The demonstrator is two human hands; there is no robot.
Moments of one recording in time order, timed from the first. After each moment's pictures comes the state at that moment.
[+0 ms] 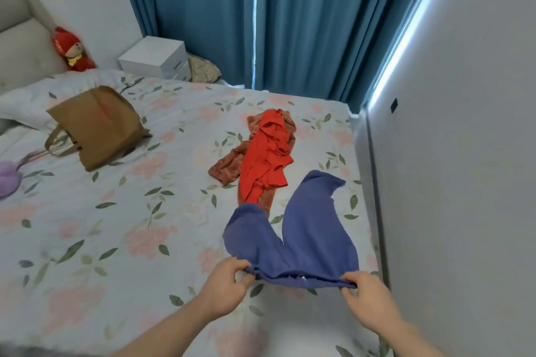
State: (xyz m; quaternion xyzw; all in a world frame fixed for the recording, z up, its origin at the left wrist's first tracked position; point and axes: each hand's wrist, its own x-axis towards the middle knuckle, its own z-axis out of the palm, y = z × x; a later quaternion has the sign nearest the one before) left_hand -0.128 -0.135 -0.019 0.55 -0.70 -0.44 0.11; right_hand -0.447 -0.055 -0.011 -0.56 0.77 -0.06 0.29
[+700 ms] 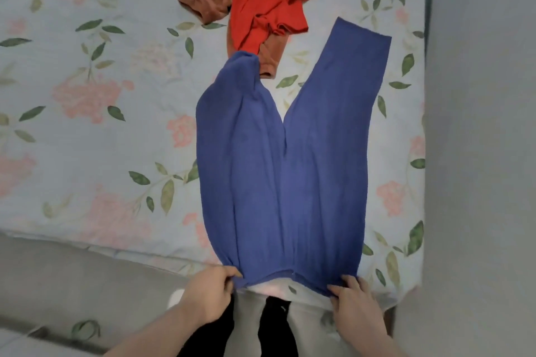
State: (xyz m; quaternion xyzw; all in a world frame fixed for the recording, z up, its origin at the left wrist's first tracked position) left_hand -0.106 0.041 -0.359 0.57 -0.62 -0.52 -0.16; right_hand -0.414 0.120 -0.342 -0.52 0.73 0.24 0.38
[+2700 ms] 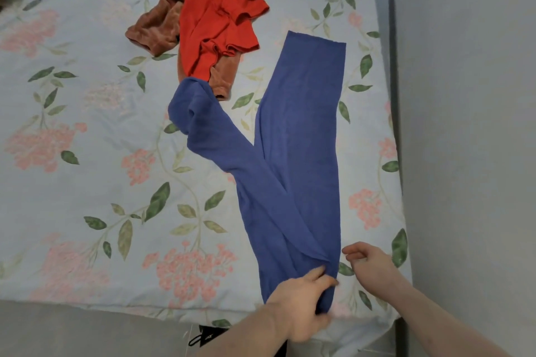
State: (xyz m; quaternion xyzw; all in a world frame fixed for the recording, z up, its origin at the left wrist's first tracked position) left_hand -0.334 0.022 -0.349 0.34 -0.77 -0.51 -0.16; right_hand -0.539 0.043 -0.364 -0.30 0.82 -0.05 0.49
